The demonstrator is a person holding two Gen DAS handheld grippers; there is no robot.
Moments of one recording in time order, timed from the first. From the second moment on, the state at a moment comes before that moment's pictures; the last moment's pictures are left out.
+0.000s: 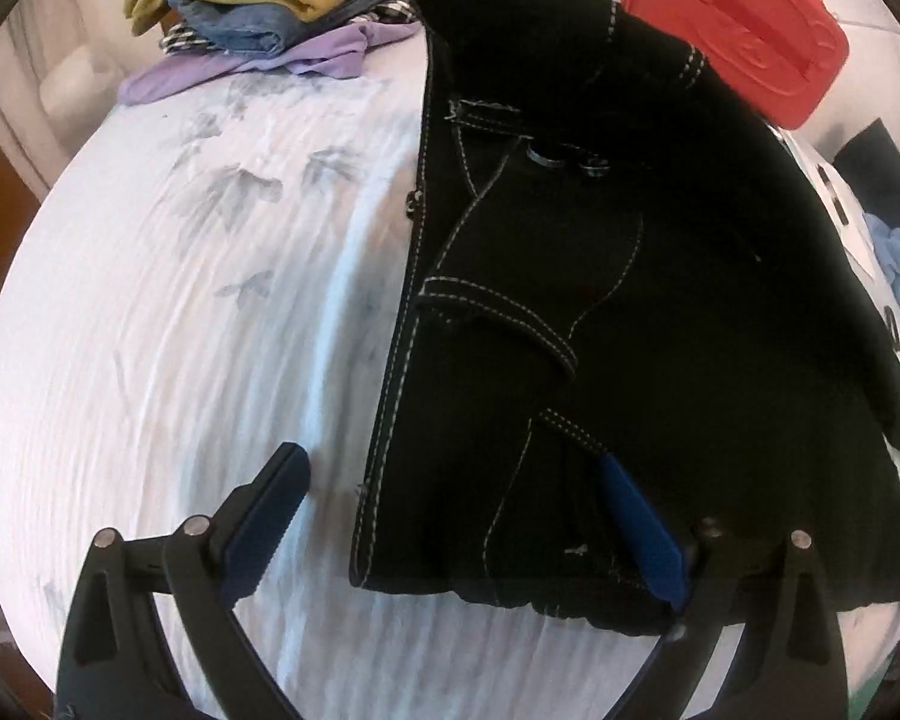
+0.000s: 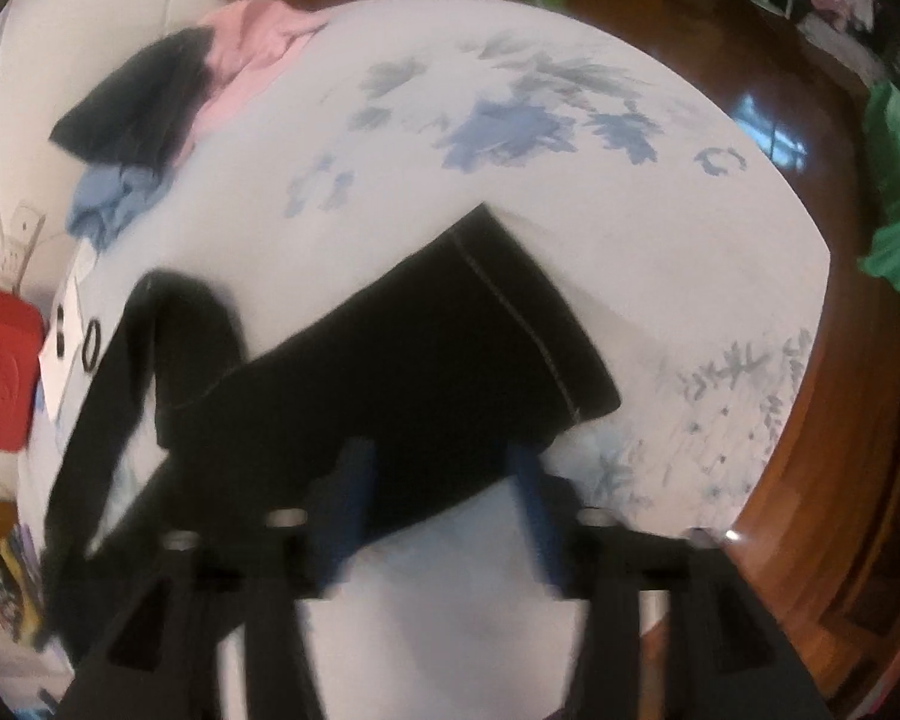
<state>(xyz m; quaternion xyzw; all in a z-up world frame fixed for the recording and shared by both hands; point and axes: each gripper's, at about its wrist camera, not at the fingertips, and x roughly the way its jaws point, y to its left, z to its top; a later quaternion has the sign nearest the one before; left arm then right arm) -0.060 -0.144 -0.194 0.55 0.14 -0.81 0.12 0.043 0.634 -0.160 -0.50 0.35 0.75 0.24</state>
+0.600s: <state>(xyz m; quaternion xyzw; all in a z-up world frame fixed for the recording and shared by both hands) -0.023 -0.150 -0.140 0.58 0.11 -0.79 0.13 0.017 0.634 -0.159 -0.55 0.21 0.75 0.31</state>
